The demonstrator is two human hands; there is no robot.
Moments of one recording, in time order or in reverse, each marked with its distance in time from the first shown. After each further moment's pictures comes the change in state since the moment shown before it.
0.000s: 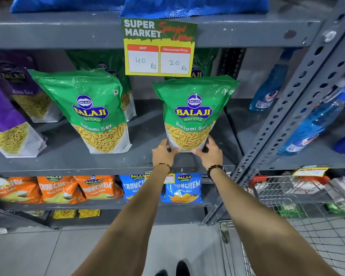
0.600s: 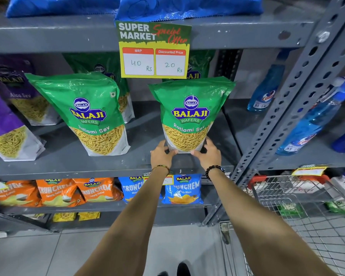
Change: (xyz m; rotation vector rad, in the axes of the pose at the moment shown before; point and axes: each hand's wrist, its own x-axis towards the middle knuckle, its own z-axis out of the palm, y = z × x) left_hand -0.005 0.003 -0.001 -0.017 0.008 0.002; right_hand 0.003 0.002 0.001 -0.034 -0.012 -0.004
